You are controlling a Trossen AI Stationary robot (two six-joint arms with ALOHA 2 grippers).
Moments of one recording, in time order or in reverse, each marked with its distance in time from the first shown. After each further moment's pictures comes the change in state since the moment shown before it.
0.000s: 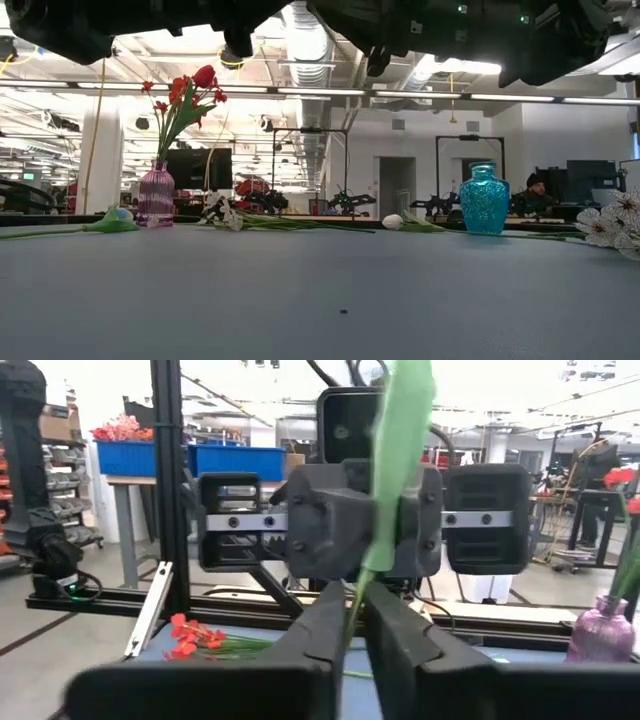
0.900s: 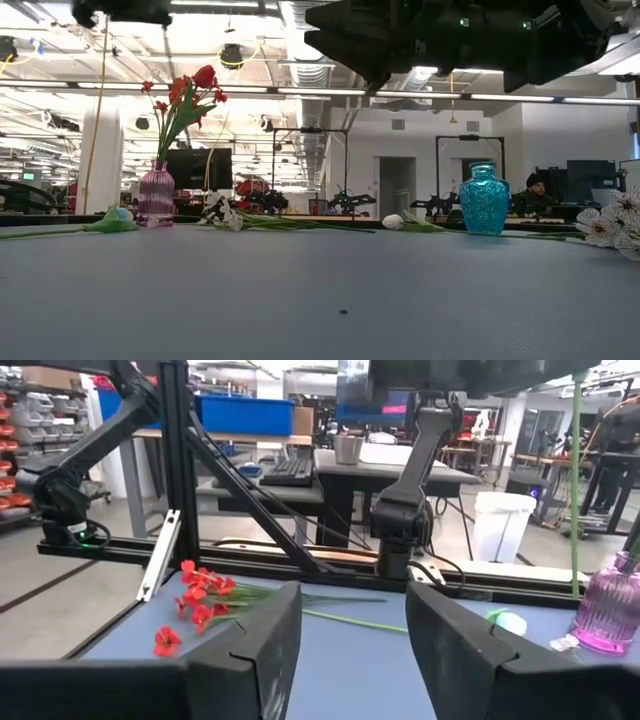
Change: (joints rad) left arm -0.098 -0.951 0.057 -1.285 -0.992 -0.112; right arm 0.001 -0.001 0.000 -0.127 -0.002 -0.003
